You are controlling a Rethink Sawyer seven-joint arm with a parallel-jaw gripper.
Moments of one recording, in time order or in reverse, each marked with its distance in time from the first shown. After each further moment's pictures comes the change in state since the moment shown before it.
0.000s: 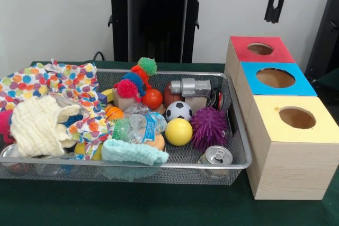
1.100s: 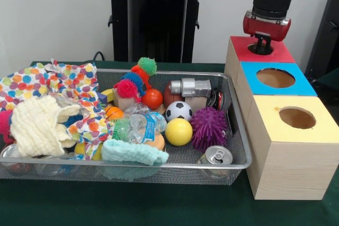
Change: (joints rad) arm 0.035 0.274 -0.001 0.058 -0.007 -0.405 0.000
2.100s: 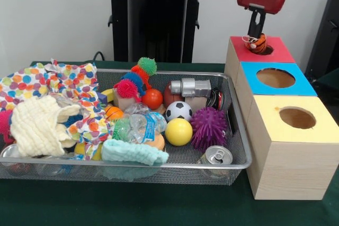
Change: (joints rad) arm -0.063 -0.193 0.012 0.063 -0.029 0.165 0.000
